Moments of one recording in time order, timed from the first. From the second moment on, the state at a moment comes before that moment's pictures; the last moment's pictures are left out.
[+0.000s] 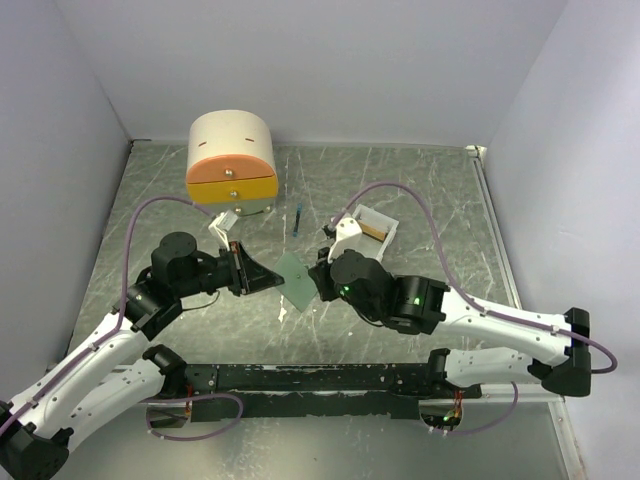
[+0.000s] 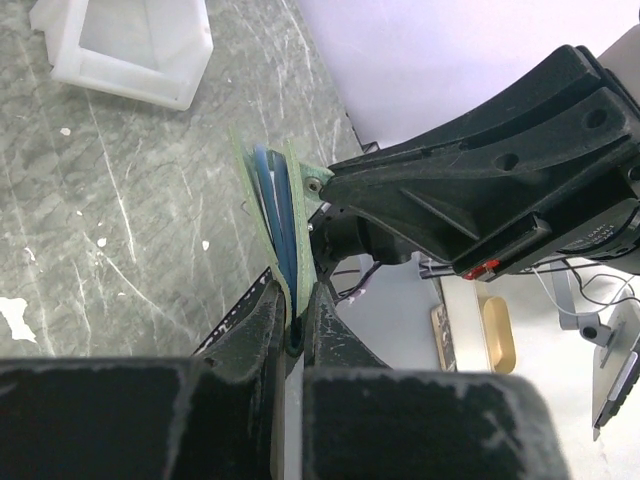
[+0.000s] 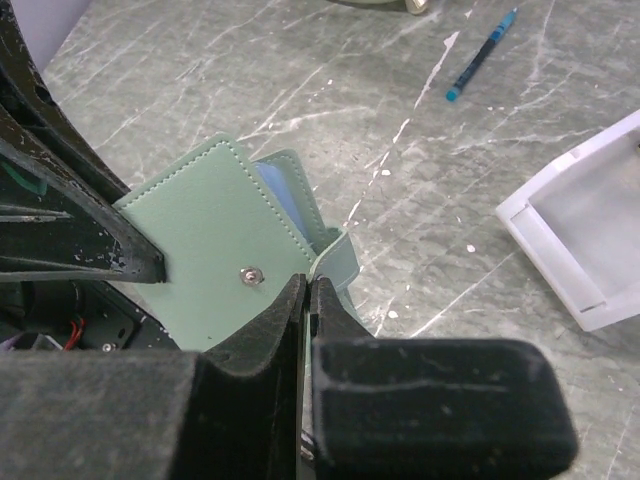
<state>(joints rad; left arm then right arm) -0.62 0.73 0.65 -0.16 0.53 -0.84 1.25 1.09 1.02 -0.43 0.53 0.52</state>
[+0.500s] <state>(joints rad) -0.62 0.94 0.56 -0.13 0.52 -0.82 1.25 1.03 0.76 -0.32 0.48 0.62</state>
